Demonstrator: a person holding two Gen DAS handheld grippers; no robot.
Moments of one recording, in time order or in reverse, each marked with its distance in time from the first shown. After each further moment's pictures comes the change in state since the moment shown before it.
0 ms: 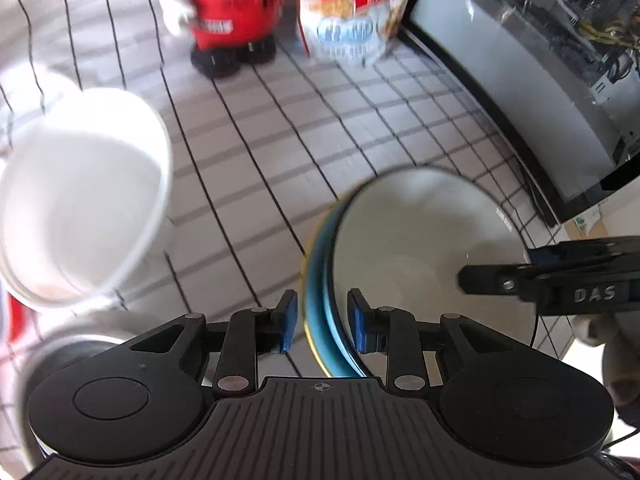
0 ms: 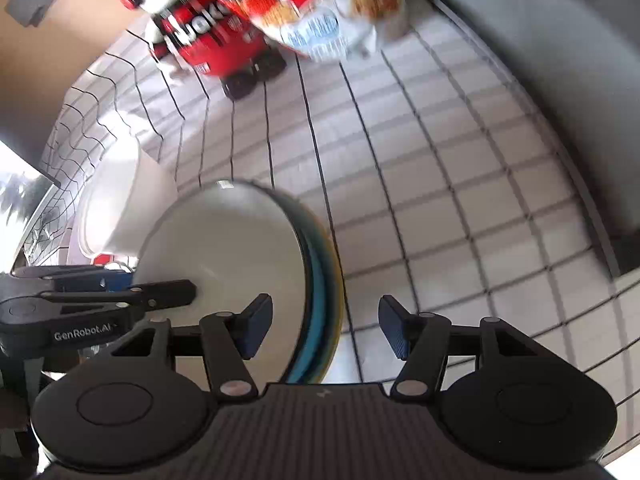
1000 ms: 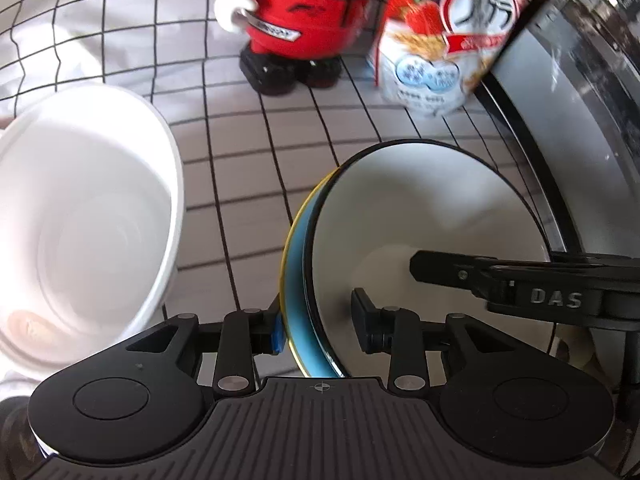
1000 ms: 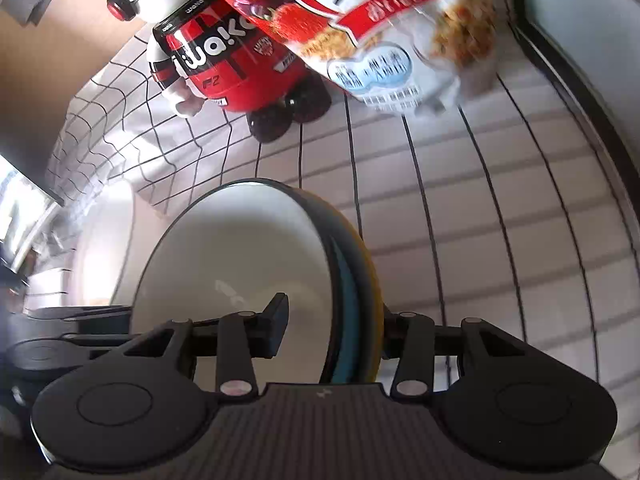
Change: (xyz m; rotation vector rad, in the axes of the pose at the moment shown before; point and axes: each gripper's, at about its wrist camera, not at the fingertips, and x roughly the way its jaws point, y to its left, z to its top) left arm 0.032 0.022 0.045 -0.239 -0.058 0.043; right arm 0.058 0.018 0.093 -0.150 -0.011 0.063
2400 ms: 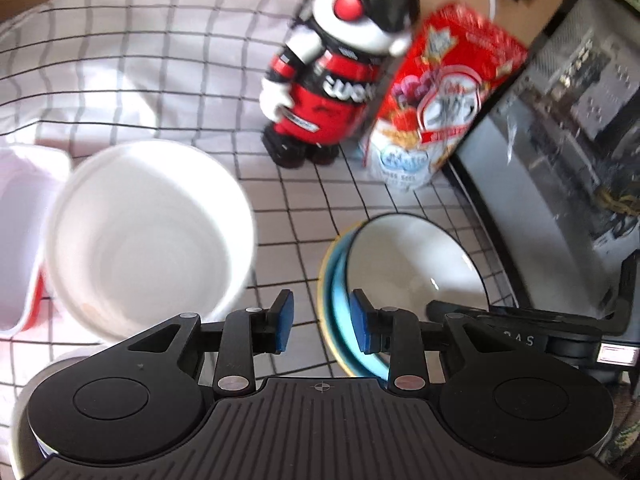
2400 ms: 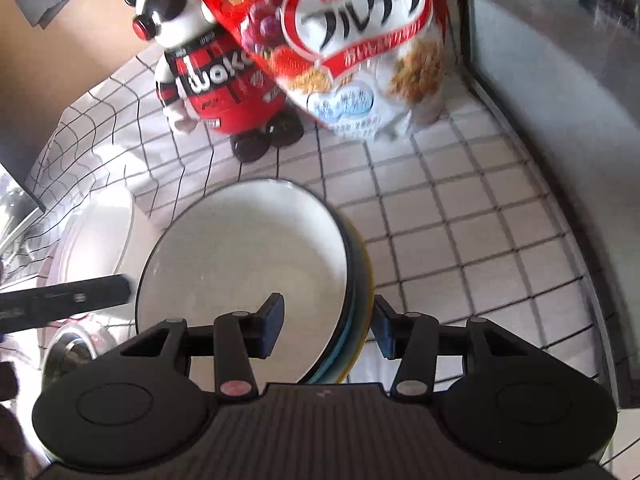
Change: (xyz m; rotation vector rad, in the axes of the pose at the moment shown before) left arm -0.077 0.039 -0.028 -0.069 -0.225 -0.107; right arm -0.049 0.020 -0.037 -0.008 -0.160 -0.161
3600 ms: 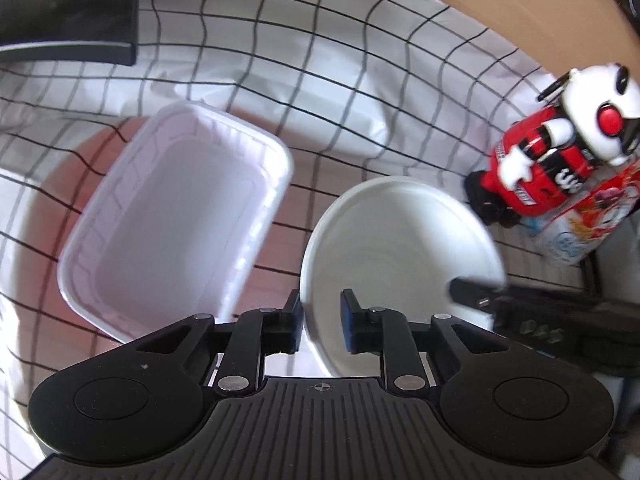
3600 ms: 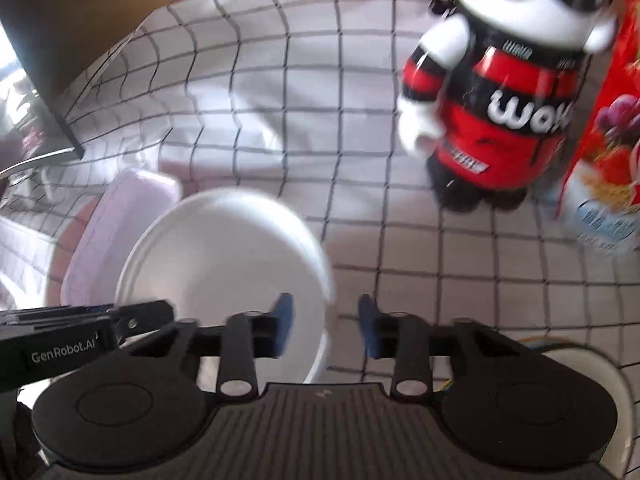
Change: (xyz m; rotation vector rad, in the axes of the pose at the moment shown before) left arm -0.006 0.133 0.028 -0.287 0.021 0.213; right arm 0.096 0.186 0.062 -0.289 0.173 0.059
